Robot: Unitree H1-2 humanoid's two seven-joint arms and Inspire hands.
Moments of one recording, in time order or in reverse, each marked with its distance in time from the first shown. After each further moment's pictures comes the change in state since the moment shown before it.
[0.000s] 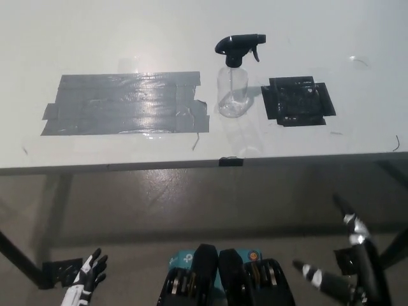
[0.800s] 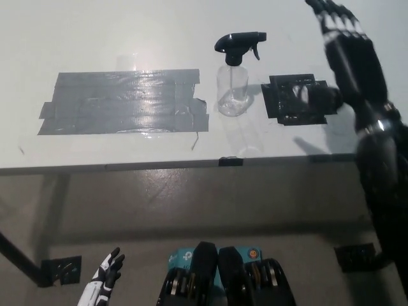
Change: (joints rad) left_arm -0.063 -0.006 -0.030 0.140 0.067 -0.058 0.005; right_arm -0.821 -0.140 0.088 0.222 -0.318 0.433 0.256
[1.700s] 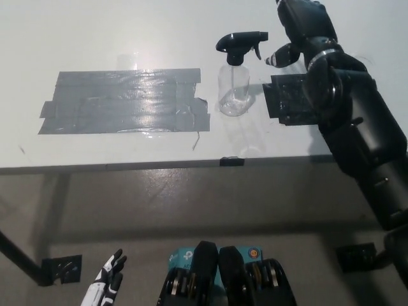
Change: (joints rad) left_arm -0.006 -0.003 -0.001 0.022 0.061 -0.023 0.010; right_arm -0.327 0.054 0.114 0.585 -0.027 0.087 -0.019
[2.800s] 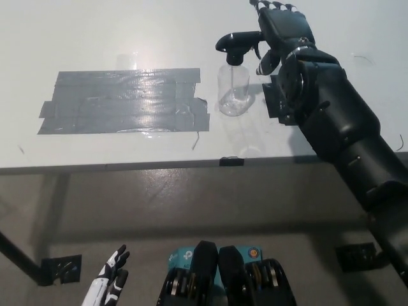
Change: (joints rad) left_arm -0.018 0.000 -0.002 -0.001 0.044 -0.005 -0.001; right_arm -0.118 0.042 0.090 0.249 0.002 0.058 -0.002
